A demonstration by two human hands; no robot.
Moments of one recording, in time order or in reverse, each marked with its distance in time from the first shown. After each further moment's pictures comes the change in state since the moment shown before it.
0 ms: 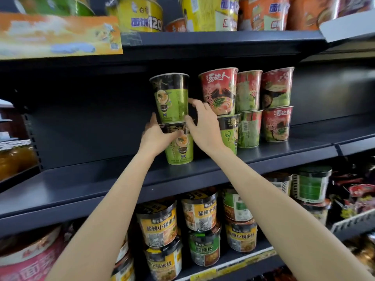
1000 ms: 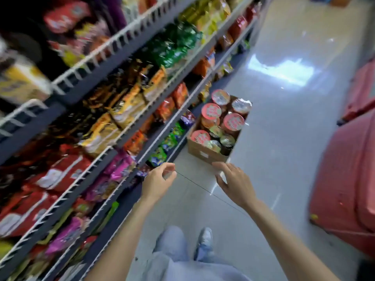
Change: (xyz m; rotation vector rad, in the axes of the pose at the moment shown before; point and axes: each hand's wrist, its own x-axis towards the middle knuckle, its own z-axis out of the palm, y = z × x) left_hand -0.482 0.072 0.540 -0.012 -1.110 -0.064; right_hand -0.589 0.268 -0.507 -0.636 -0.506 0.972
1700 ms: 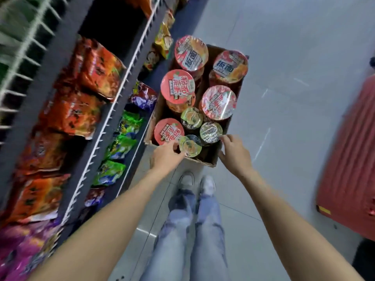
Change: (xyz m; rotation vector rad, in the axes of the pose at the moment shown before) left_hand 0.431 -0.005 0.305 0.416 -0.446 -0.136; right_hand 0.287 0.350 0.144 -0.038 -0.345 0.558
